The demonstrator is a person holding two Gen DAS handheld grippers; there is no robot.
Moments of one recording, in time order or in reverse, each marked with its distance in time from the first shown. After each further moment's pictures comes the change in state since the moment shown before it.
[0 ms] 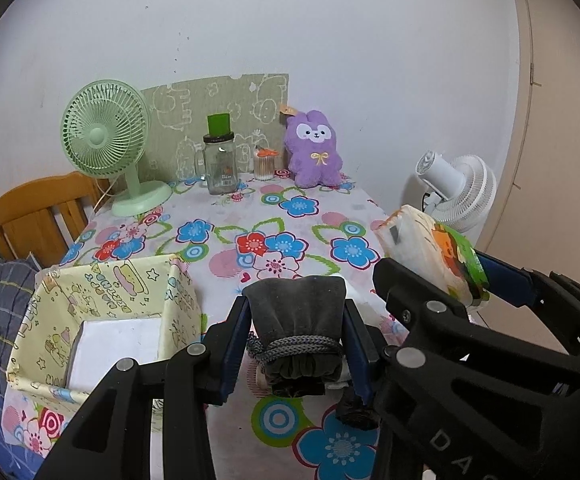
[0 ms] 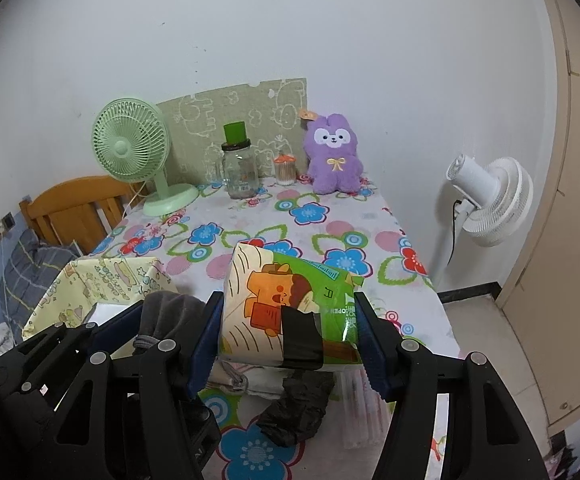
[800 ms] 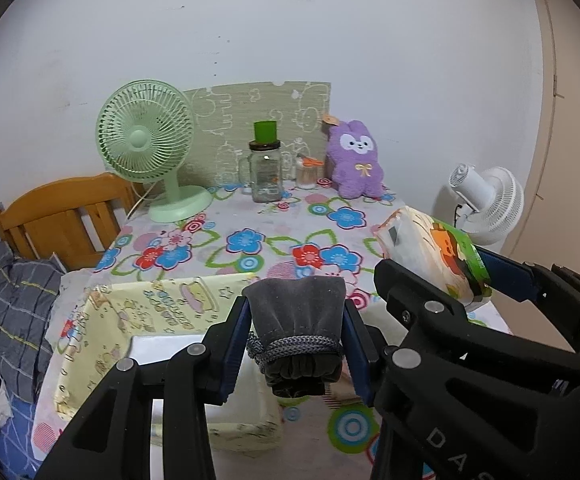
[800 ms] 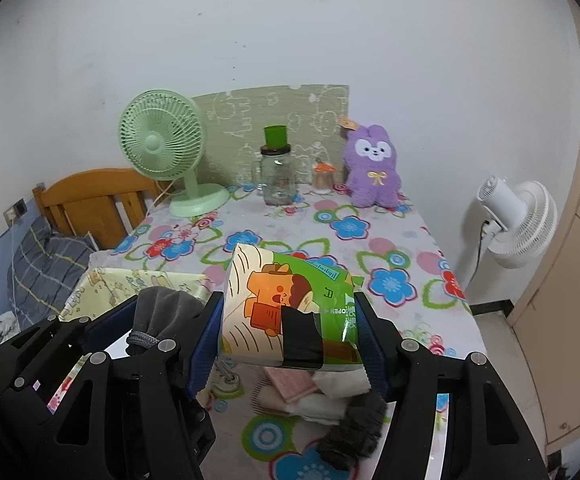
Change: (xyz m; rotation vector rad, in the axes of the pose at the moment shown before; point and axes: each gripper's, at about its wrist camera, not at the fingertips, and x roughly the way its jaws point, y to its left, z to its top) left arm -0.007 0.063 0.014 -0.027 -0.006 0.074; right arm 0.015 0.063 0.024 -0.067 0.006 0.051
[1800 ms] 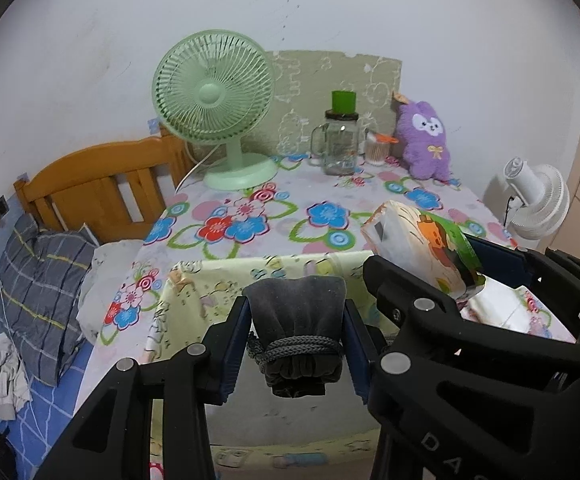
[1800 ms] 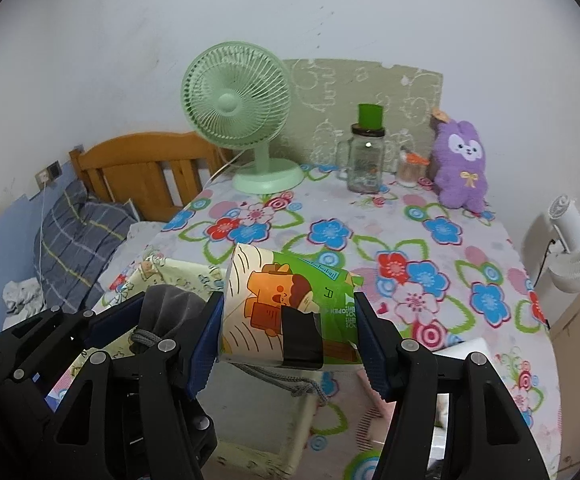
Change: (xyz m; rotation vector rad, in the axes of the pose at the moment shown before) left arm 0.032 0.105 -0.012 -0.054 0.098 0.097; right arm 0.069 0.103 0.012 -0.108 0.085 0.145
